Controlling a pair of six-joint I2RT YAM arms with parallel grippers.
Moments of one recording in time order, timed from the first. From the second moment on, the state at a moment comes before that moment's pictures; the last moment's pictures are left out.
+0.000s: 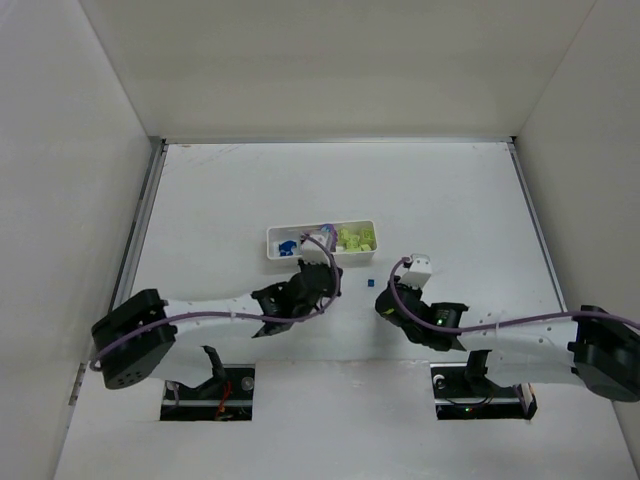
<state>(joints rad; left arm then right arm) -1.14 1.37 0.56 0.31 -0.54 -0.64 1.13 1.09 0.45 -0.21 0.74 1.01</state>
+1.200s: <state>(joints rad) -0.43 0.86 0.24 0.41 -0.46 -0.71 1.07 1.77 1.16 0.08 0.53 0.70</state>
